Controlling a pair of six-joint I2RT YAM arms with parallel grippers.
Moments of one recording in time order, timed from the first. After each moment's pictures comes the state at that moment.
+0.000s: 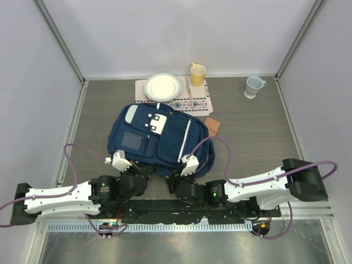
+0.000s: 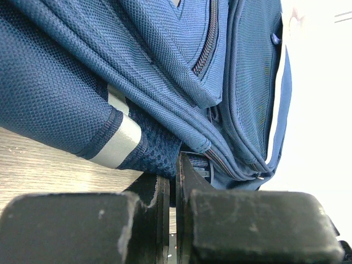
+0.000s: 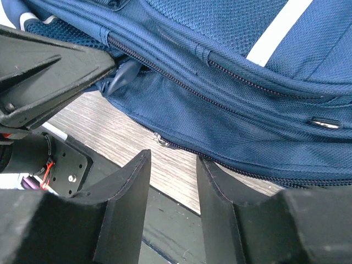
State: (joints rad) left arm -1.37 0.62 0.43 -0.63 -0.89 -1.67; right arm 1.56 1.35 0.67 0.03 0.77 1.00
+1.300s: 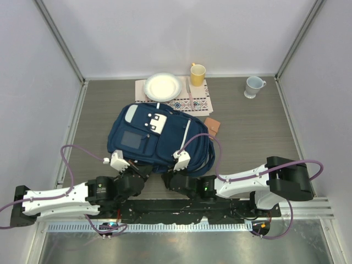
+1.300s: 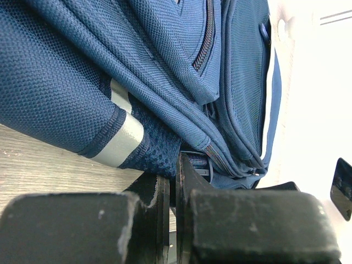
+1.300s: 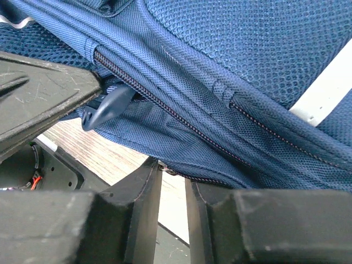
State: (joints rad) left arm -1.37 0.56 0.41 -0.62 -0.89 -1.65; right arm 1.44 1.49 0.68 0.22 0.64 0.86
